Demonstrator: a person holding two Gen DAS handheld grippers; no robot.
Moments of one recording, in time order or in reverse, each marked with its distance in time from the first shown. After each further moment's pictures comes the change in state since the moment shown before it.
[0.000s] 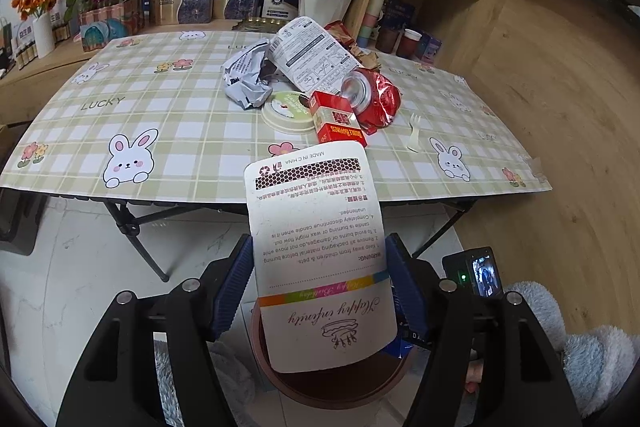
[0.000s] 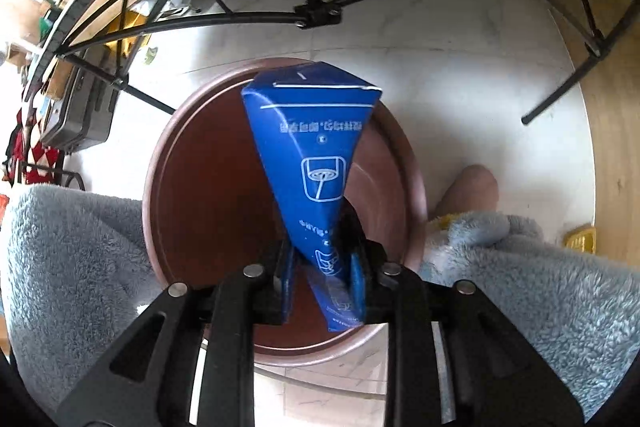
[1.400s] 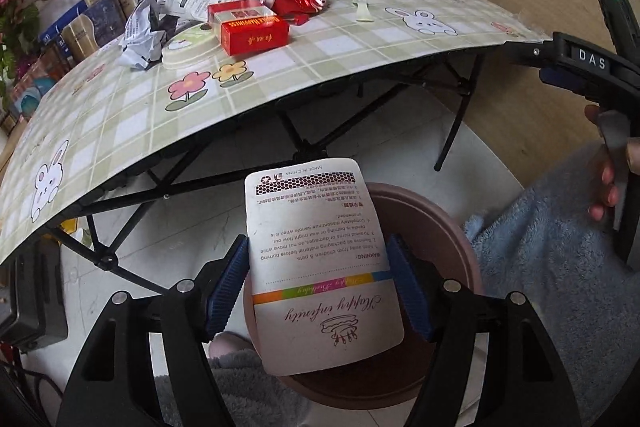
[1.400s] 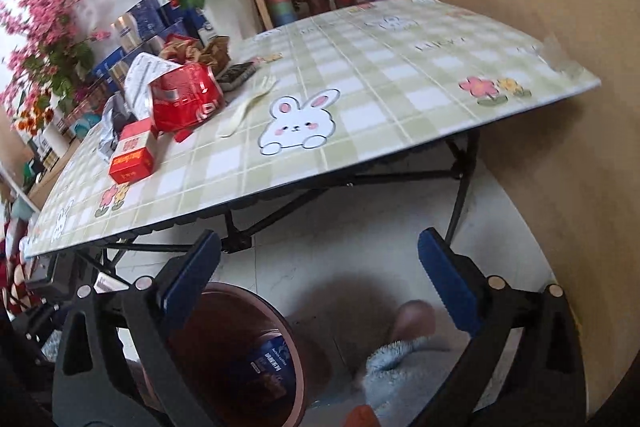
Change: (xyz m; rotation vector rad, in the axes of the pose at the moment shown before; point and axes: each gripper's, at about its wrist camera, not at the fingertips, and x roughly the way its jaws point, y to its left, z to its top) left arm 0.110 -0.045 -0.065 0.402 0.157 0.032; right arm -0.136 -0.085 0.003 0.224 -0.670 -0.119
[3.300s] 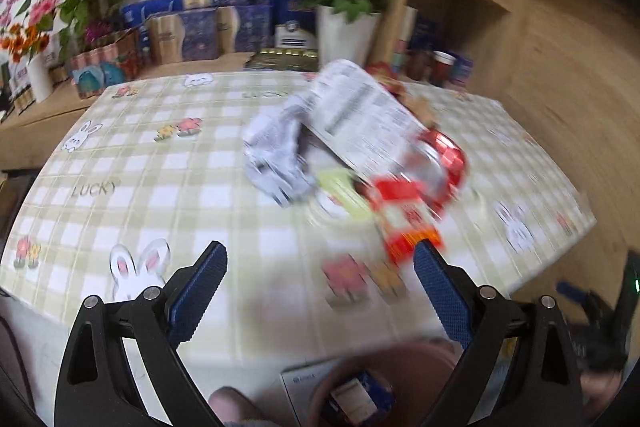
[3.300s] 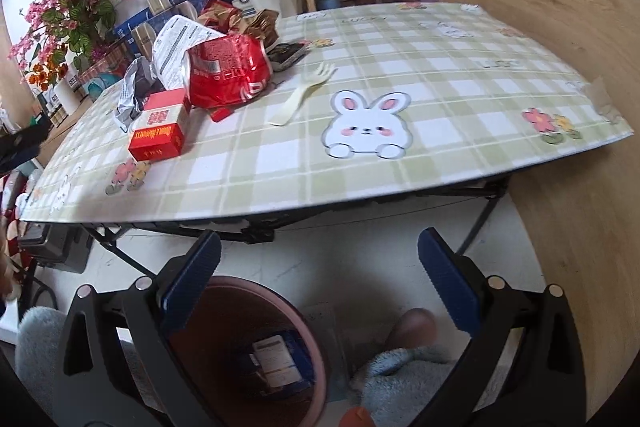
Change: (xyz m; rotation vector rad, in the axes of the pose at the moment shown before) left arm -0.043 0.163 0.125 -0.355 -0.207 0.070; right arm 0.033 0.061 0.019 -0.152 0.083 0.044
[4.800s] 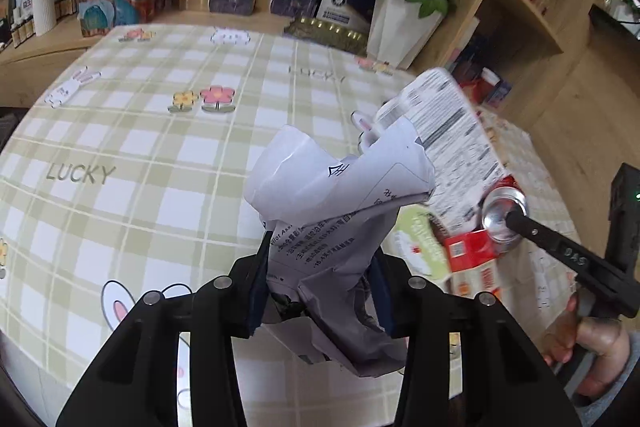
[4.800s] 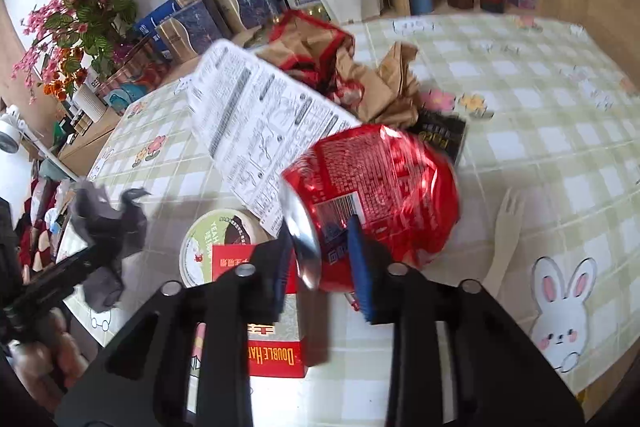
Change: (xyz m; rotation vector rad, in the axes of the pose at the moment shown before) left arm 0.044 0.076 0.024 -0.196 0.094 -0.060; right arm 0.099 0.118 0.154 -0.053 0.060 0.128
